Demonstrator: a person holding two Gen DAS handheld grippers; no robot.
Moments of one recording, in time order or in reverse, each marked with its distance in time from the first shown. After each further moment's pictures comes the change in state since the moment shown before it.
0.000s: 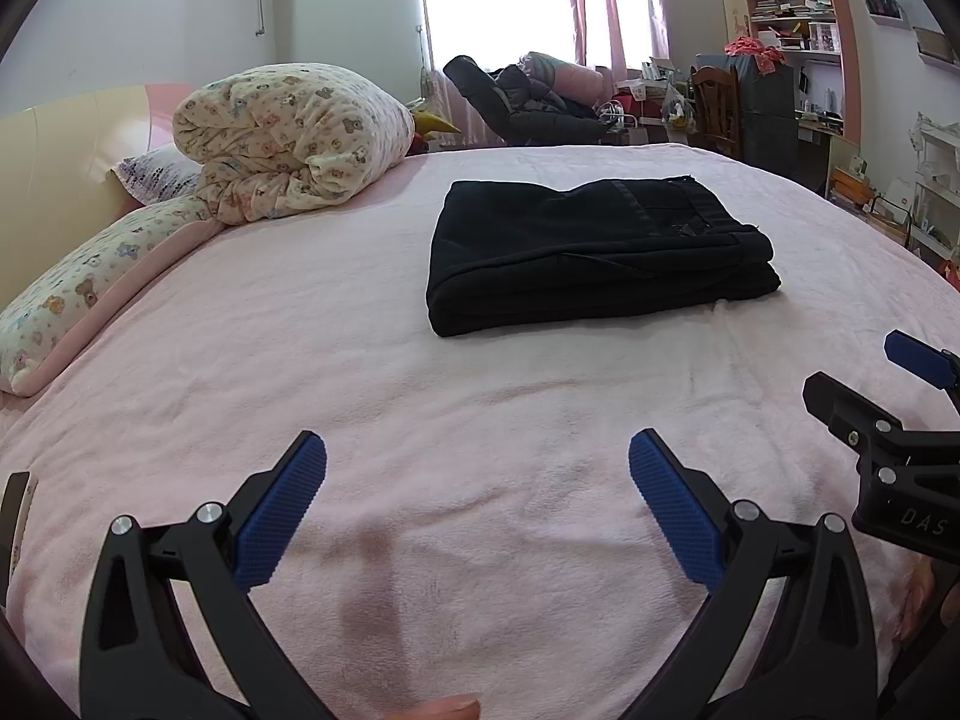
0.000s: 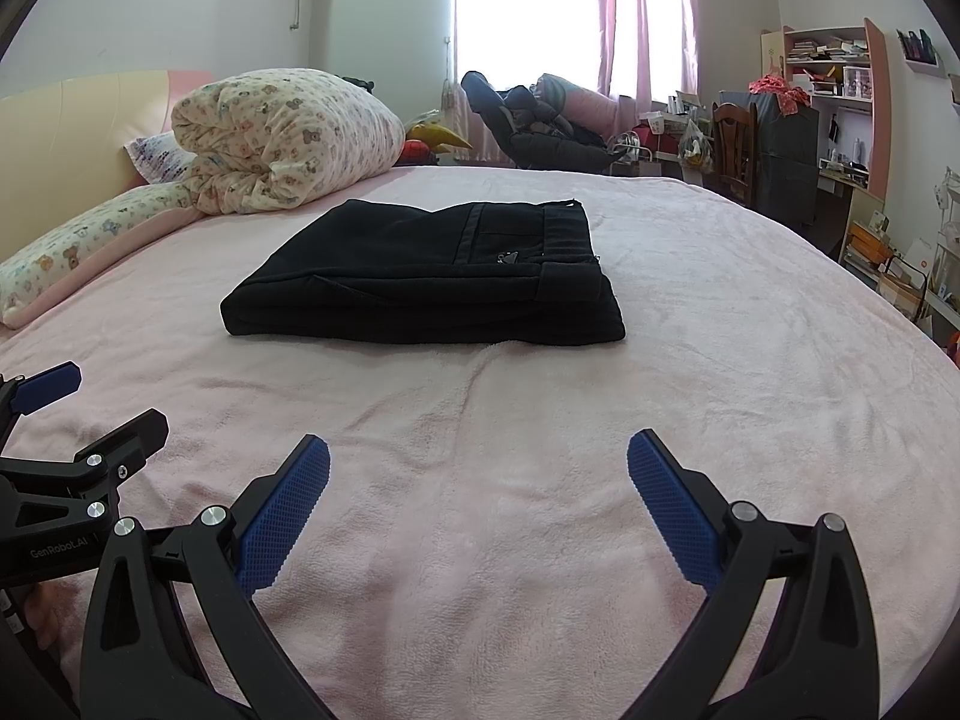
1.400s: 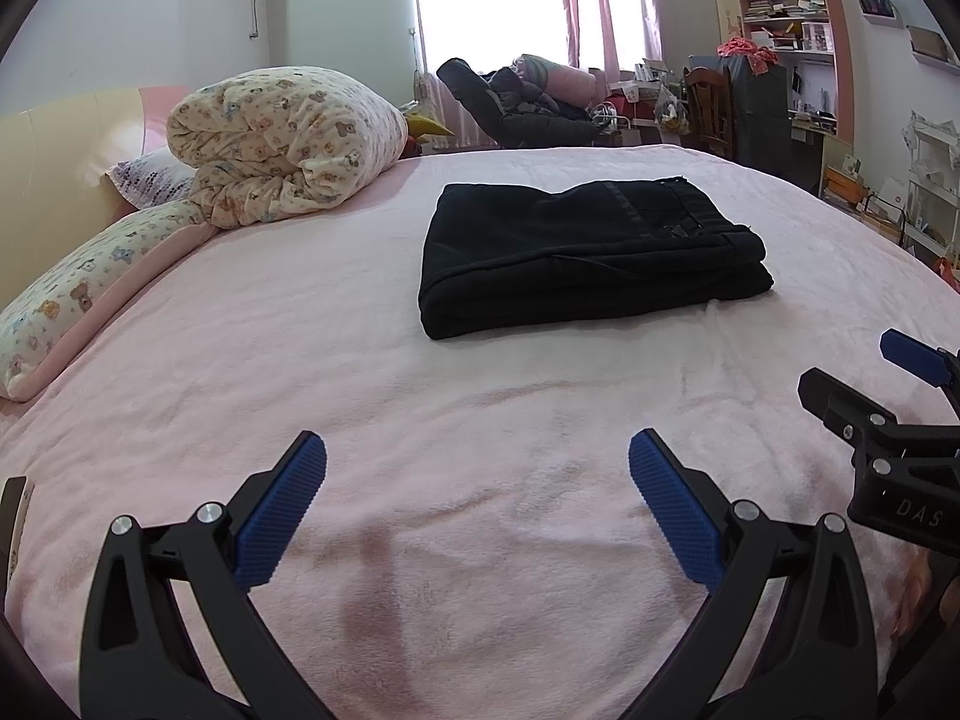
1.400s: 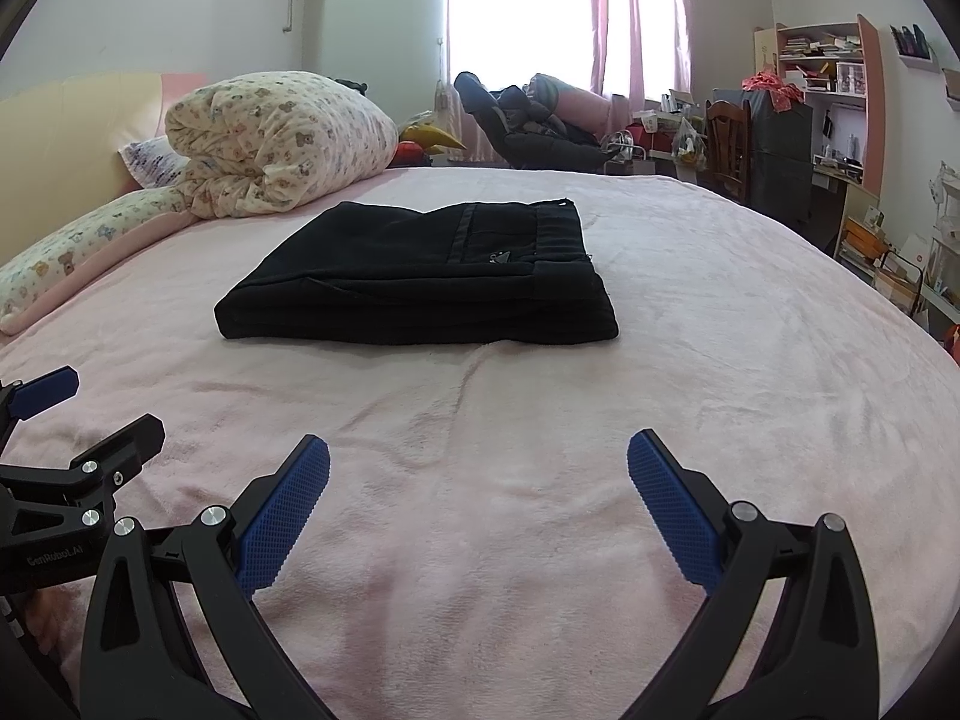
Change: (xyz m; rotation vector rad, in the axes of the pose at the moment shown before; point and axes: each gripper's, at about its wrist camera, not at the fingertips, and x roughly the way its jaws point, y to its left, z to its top) left arm -0.001 -0.001 0.001 0.014 -0.005 -0.014; right arm 0.003 -0.010 -0.006 0.015 -0.004 -0.006
